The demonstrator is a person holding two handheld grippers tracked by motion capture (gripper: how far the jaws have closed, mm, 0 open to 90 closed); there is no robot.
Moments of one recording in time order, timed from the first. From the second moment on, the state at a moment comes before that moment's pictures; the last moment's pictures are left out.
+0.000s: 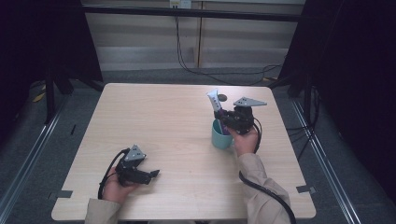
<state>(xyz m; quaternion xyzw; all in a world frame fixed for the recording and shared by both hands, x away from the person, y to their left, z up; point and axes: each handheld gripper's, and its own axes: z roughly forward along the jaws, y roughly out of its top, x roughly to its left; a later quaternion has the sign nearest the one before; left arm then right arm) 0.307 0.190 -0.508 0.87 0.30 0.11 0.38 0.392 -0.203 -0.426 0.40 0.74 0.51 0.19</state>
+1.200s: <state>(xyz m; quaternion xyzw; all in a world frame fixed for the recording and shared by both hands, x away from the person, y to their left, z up) 0.308 0.189 -0.508 0.87 0.30 0.11 0.38 0.374 -0.209 -0.436 0.43 0.75 0.47 0.19</state>
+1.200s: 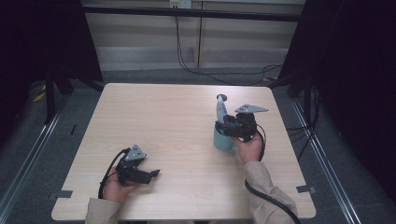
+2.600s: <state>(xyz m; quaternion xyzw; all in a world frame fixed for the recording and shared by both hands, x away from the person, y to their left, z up) 0.308 0.188 -0.508 0.87 0.30 0.12 0.38 0.330 -0.230 -0.407 0.41 0.78 0.43 0.20</state>
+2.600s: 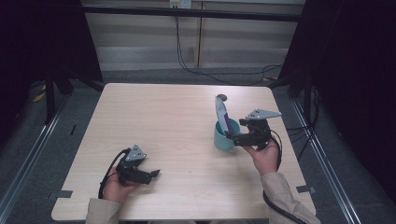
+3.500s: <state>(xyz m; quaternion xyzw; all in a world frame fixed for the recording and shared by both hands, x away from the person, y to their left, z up) 0.308 0.188 -0.508 0.87 0.30 0.12 0.38 0.294 -0.247 -0.435 0.40 0.80 0.41 0.19</state>
